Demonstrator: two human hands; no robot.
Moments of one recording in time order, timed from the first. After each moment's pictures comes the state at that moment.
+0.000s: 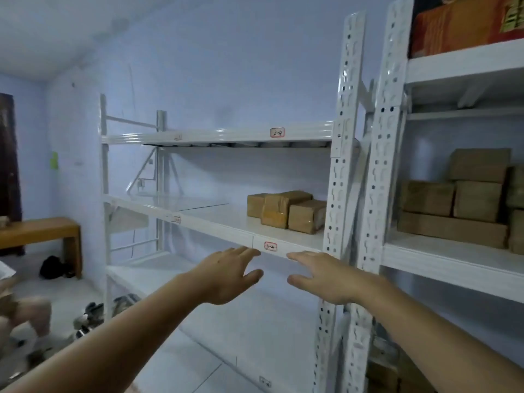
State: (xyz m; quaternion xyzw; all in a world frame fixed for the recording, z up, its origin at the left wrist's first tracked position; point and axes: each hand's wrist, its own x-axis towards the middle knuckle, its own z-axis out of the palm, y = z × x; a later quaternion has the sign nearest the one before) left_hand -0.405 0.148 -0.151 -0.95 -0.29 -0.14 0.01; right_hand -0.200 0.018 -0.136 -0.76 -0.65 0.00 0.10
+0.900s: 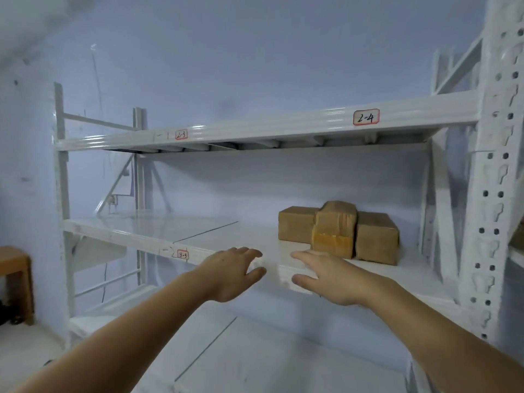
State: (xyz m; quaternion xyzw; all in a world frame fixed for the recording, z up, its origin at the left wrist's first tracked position) left_hand -0.386 0.493 -0.147 -0.96 -0.22 -0.14 0.03; right_hand -0.205 0.317 -0.139 -0.79 -0.60 -0.03 0.14
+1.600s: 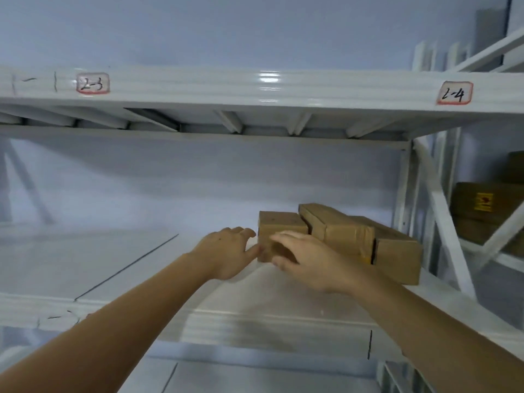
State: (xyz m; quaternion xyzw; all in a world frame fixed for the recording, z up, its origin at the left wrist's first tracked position) left_hand -0.213 0.690 -0.121 -0.98 -0.08 -0.18 -0.01; right_hand -0.151 0.483 -0.112 -0.86 -0.48 -0.12 0.15
